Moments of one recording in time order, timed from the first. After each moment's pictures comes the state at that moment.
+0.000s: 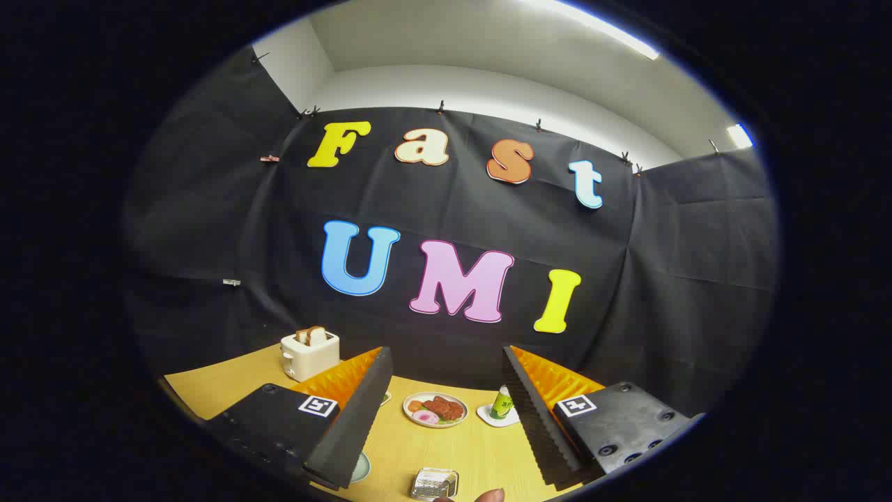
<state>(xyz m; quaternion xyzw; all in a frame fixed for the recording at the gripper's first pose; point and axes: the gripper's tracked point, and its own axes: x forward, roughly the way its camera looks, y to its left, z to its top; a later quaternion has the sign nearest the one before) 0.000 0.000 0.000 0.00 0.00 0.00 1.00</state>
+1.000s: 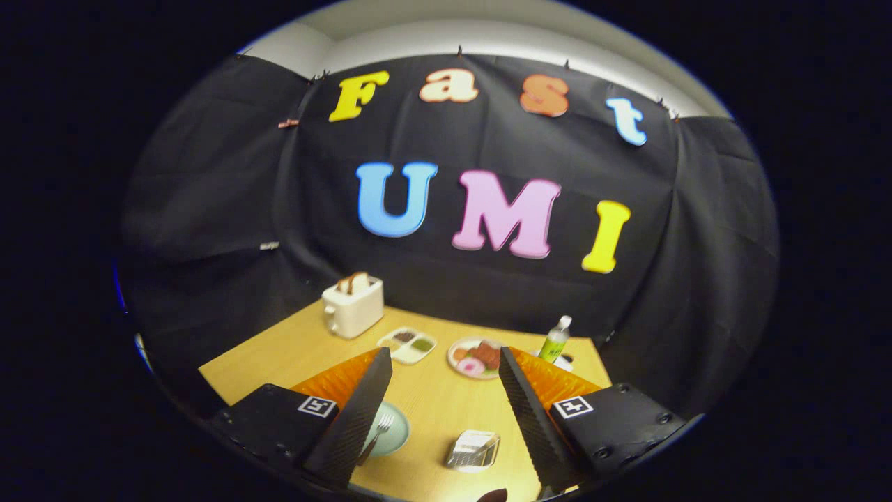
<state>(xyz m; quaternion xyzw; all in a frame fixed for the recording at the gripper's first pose) -0.008 0.065 -0.100 0.04 0.21 0.12 0.97</state>
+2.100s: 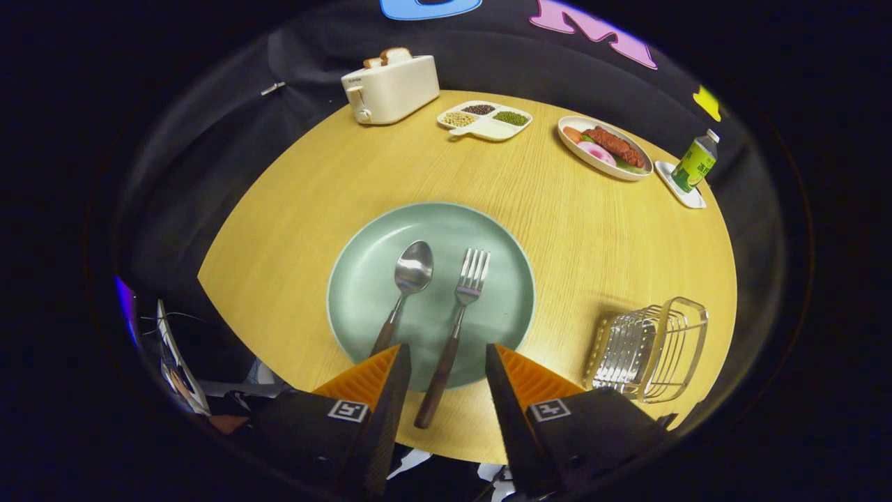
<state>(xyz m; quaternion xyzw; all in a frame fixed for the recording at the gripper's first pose) -0.040 0.211 -0.385 0.03 0.56 0.18 0.81</state>
